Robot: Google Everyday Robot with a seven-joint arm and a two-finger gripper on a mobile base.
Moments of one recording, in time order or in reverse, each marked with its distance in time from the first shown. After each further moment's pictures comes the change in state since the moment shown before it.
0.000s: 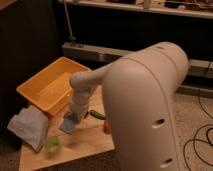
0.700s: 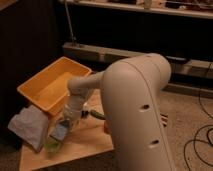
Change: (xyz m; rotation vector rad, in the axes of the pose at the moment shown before) arm 0.027 0.029 0.047 0.000 0.191 -0.014
